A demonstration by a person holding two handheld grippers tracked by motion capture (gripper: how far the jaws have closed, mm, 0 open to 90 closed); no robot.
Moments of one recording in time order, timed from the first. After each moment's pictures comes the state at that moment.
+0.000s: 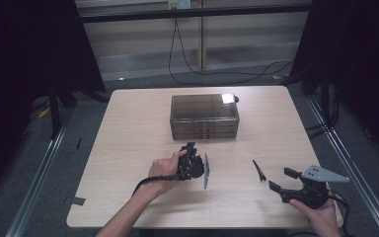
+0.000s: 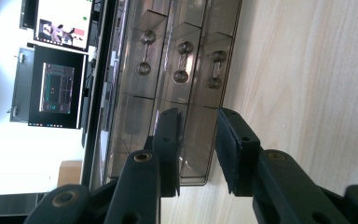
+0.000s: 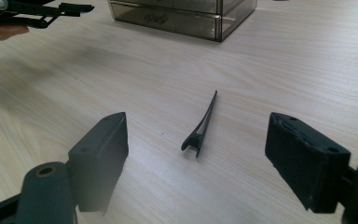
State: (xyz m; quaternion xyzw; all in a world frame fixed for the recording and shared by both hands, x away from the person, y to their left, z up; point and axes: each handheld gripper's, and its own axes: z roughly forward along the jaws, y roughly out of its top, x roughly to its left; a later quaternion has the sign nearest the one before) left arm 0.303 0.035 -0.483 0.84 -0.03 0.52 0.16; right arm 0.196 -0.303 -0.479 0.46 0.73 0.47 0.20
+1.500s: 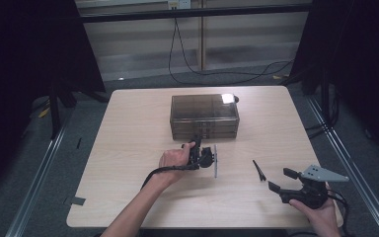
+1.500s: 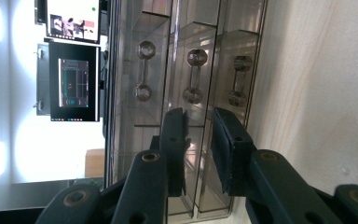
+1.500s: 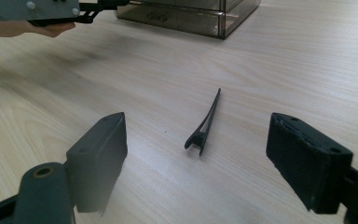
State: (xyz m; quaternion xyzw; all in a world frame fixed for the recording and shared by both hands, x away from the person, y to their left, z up) left arm 0.337 0.004 -0.499 0.82 -0.03 0.55 0.10; right arm 0.197 -0.303 -0.479 0.46 0.73 0.47 0.20
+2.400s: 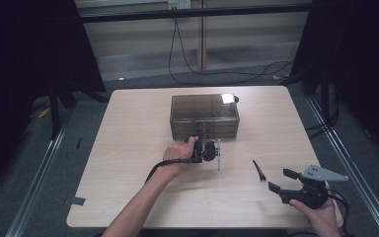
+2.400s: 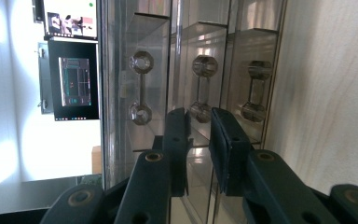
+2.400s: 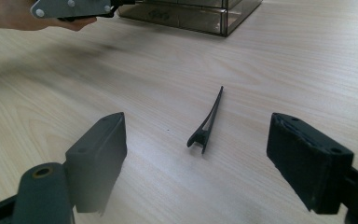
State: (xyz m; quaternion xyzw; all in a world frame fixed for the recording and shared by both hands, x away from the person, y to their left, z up) left arm 0.360 -0.010 -0.503 0.83 -0.03 0.56 0.08; right arm 0.197 -0.303 -0.479 0.46 0.73 0.47 0.19
